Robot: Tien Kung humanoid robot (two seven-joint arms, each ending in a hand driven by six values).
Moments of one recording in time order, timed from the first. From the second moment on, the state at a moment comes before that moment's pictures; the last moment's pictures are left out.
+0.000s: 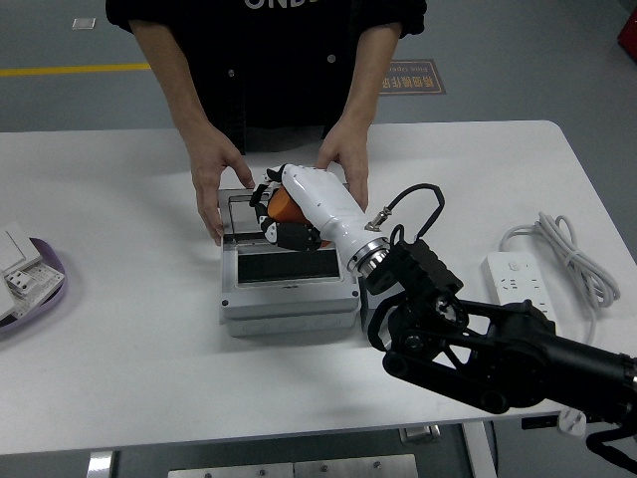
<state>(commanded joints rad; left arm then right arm) -0.01 0.19 -0.47 -0.27 0.95 0.07 0.22 0.70 -0.19 0.40 1.47 -1.83 -0.43 -0.44</state>
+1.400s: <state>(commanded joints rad) -0.01 0.19 -0.49 -0.27 0.98 0.06 0.24 0.75 -0.14 0.22 1.35 -1.94 -0.39 -0.46</state>
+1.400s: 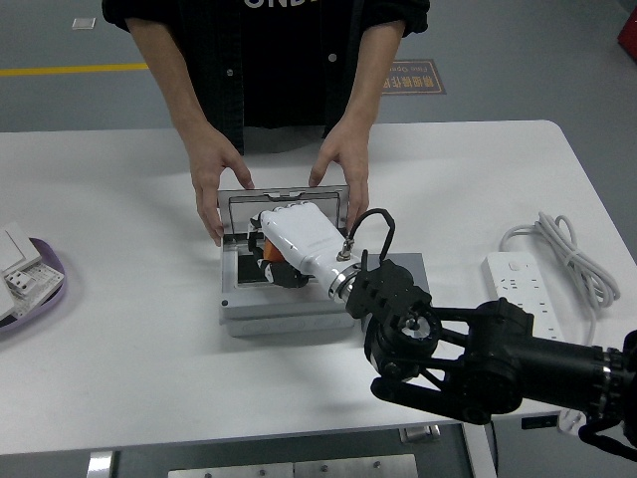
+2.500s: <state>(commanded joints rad) -0.02 0.19 -0.50 -0.27 1.00 0.07 0.24 0.75 -0.13 0.22 1.32 -1.87 -0.40 -0.42</state>
